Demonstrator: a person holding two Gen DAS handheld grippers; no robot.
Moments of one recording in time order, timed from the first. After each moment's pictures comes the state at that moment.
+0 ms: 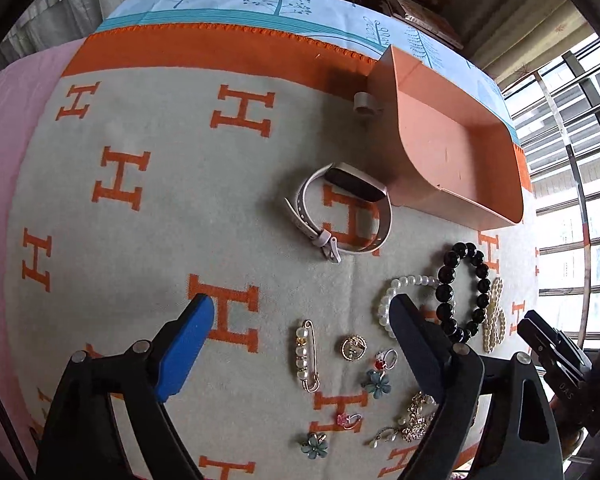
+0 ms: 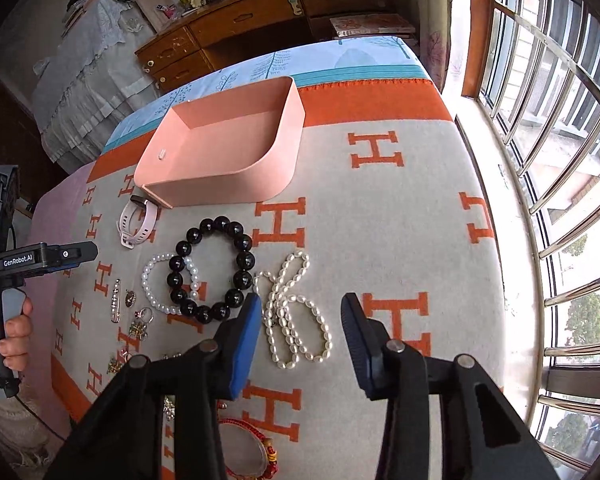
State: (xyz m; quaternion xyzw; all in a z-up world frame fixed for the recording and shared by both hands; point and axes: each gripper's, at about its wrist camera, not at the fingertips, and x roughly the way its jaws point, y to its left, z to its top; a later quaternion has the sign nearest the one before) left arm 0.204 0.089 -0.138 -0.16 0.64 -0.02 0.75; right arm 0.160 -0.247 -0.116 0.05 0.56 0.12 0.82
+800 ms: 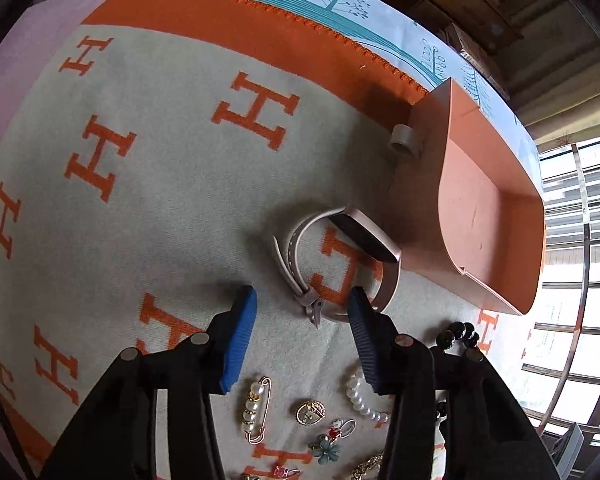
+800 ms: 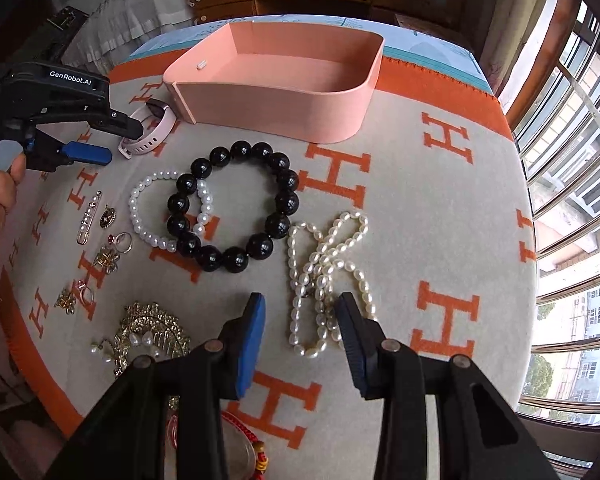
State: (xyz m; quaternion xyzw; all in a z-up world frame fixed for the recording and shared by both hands) left arm 0.232 0.076 -0.162 -0.25 0.63 0.06 0.74; right arm 0.138 -0.199 -0.139 -0.09 0.55 0.16 0.81
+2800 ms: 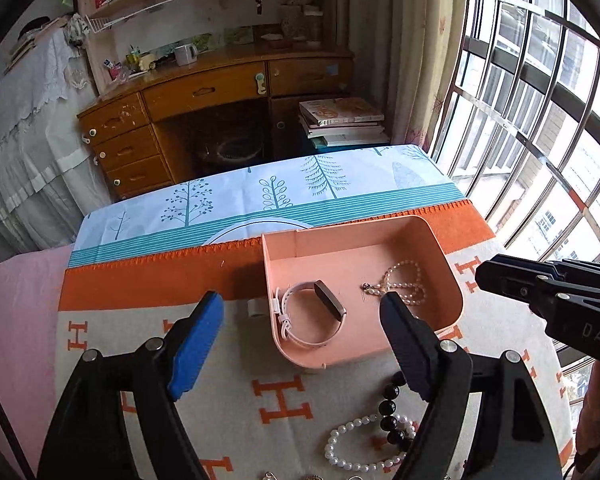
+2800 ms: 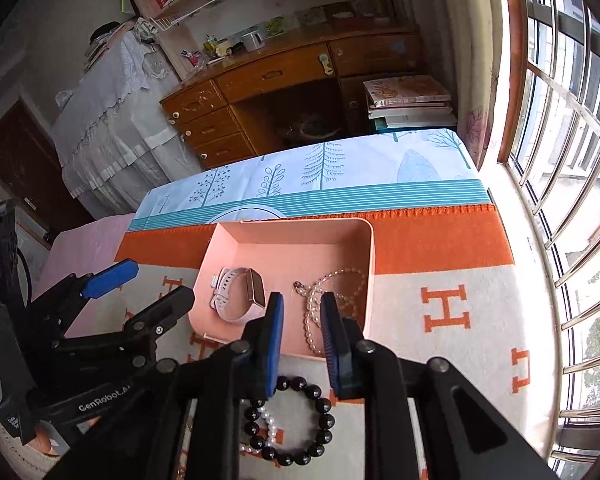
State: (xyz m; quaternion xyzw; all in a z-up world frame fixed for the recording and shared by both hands) left arm 0.243 -0.004 -0.041 0.03 0.43 -0.08 0.90; right arm 0.234 -0.201 -0.039 0.09 0.46 0.15 0.87
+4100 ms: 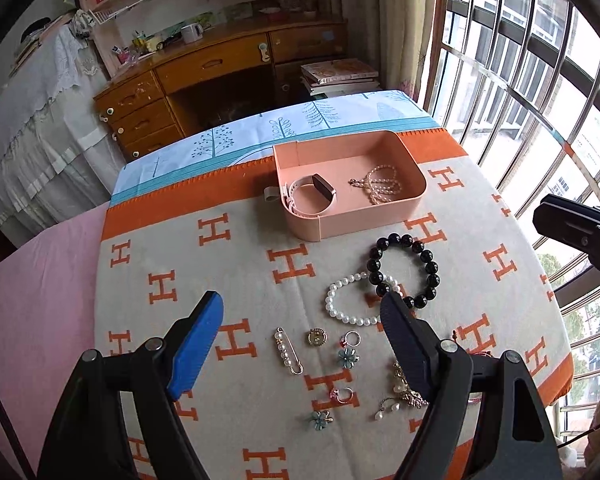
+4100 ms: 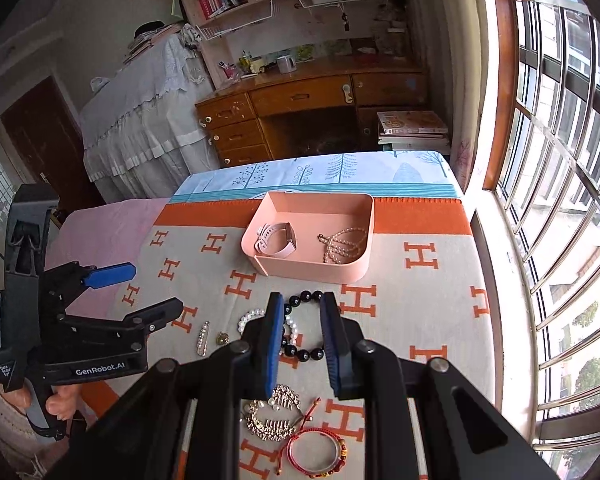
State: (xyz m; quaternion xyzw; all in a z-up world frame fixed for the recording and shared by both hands) left arm 0.126 -0.001 -0.017 0.08 0.49 -0.06 0.87; right arm 0.106 -0.206 0.010 0.04 0.42 0.17 0.89
